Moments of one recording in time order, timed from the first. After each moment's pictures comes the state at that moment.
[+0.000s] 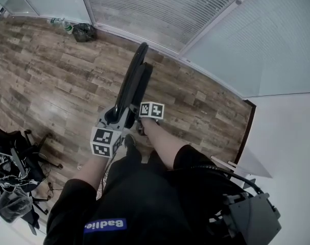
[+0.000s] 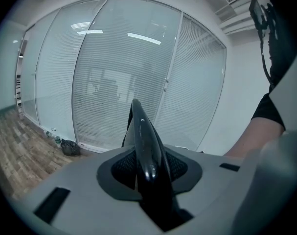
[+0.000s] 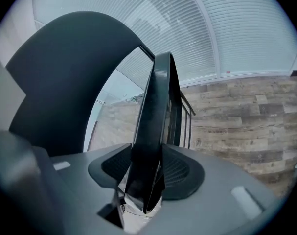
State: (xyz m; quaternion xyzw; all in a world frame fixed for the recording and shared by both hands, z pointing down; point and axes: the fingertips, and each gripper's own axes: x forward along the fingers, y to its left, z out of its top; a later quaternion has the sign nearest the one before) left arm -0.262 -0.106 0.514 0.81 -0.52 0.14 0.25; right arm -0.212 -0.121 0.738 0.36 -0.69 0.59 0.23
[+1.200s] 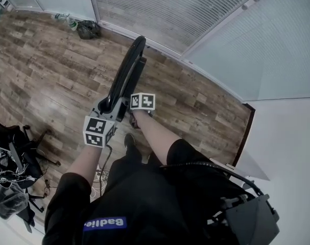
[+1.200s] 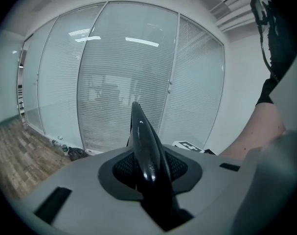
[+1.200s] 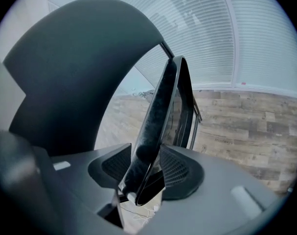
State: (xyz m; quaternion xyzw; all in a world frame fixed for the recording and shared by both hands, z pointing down) left arm -0.323 -0.115 0.512 0.80 -0.54 0.15 0.21; right arm -0.288 -0.129 0.720 0.32 -0.73 0.54 0.27
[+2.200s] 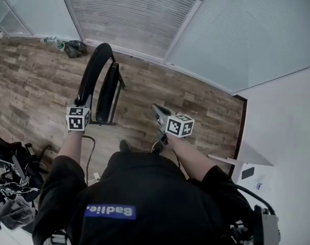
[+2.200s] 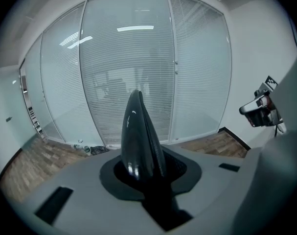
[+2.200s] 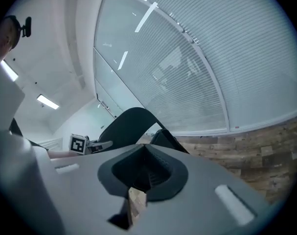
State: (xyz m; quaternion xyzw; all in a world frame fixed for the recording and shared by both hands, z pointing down) left arm -0.353 -0.120 0.527 0.75 -0.58 0.28 0.17; right arm -0.041 -0.085 0.513 0.36 -0.84 0.41 0.06
